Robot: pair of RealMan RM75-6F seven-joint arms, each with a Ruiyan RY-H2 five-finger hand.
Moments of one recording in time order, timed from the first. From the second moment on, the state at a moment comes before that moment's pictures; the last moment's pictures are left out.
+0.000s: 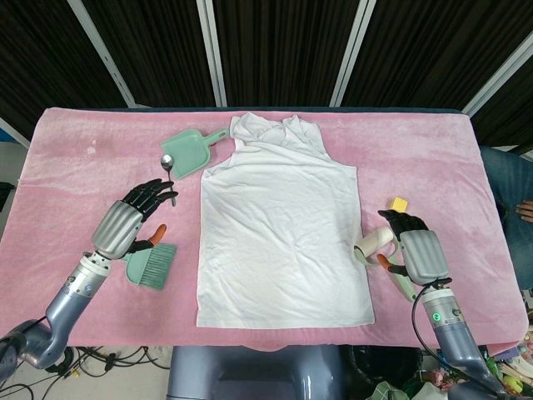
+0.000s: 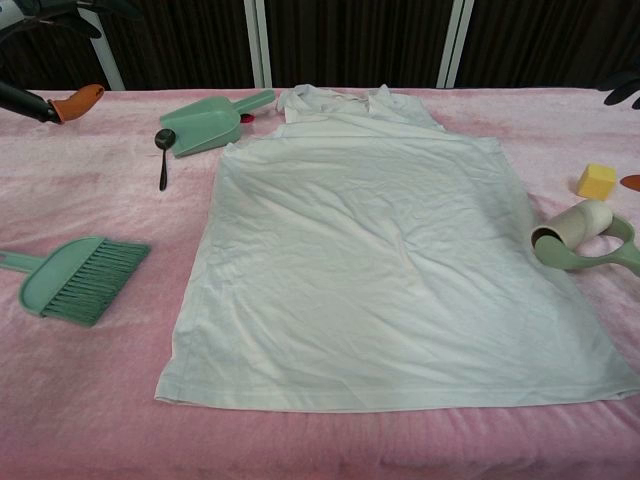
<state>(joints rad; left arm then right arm) -0.54 -1.41 -0.15 -1.32 1.68 1.31 -0.25 0.37 -1.24 0.18 -1.73 -1.28 1.18 -0.18</state>
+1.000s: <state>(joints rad) -0.51 -1.35 -0.11 -1.36 1.65 1.35 -0.18 0.34 -1.20 0.17 -1.84 -1.21 1.23 -0.22</state>
